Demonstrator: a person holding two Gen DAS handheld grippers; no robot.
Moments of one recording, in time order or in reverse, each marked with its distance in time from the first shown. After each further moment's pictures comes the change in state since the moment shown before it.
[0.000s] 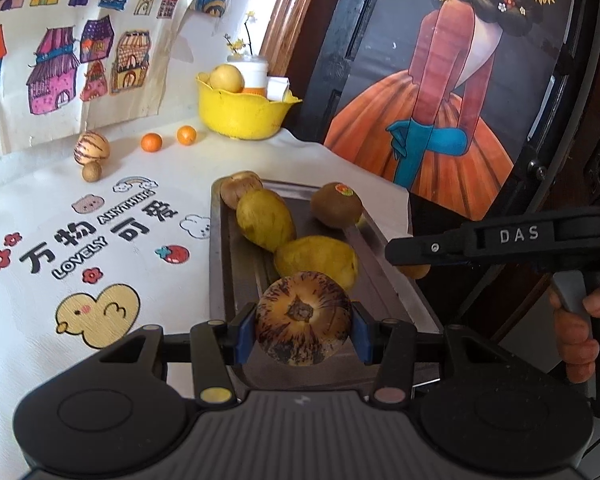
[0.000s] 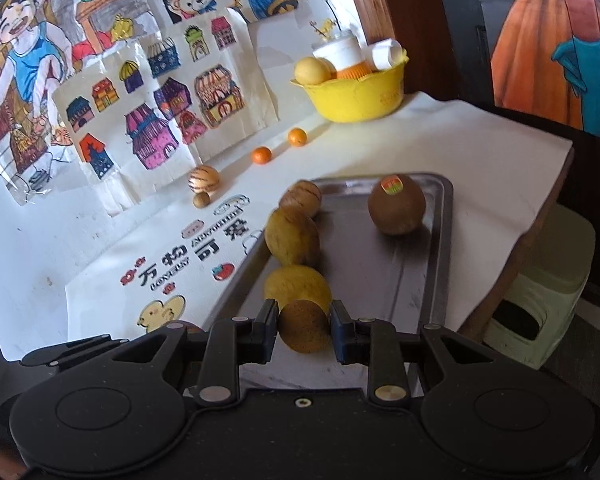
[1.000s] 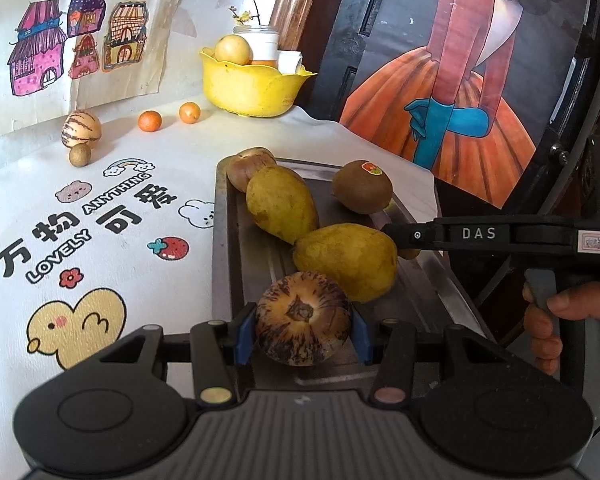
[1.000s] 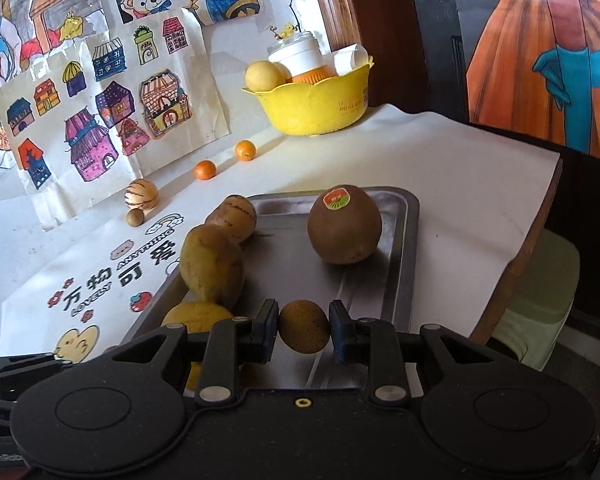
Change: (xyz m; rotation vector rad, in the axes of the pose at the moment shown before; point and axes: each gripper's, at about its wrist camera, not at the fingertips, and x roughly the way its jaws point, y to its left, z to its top) left arm 0.050 0.010 0.005 0.003 0.048 0.038; right arm 0.066 -0.037 0.005 -0.027 -0.092 -0.104
